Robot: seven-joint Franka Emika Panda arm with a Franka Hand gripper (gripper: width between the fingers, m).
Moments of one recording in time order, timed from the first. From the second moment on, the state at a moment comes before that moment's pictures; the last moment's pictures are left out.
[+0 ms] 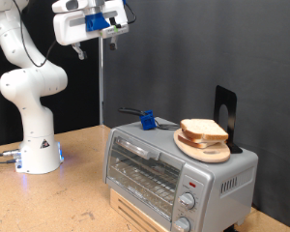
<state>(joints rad) 0.26 -0.66 -0.17 -2.33 0.10 1.80 0.92</state>
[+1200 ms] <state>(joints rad) 0.25 -0.41 -0.13 -2.40 0.01 2.08 1.07</state>
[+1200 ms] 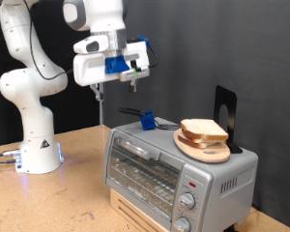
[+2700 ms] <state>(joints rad) 0.20 -0.23 -0.13 -2.51 -0.20 2.31 1.22</state>
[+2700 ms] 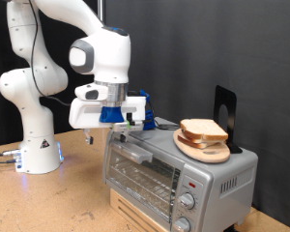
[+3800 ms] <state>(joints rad) 0.04 -0.01 -0.21 -2.43 -0.29 2.44 1.32</state>
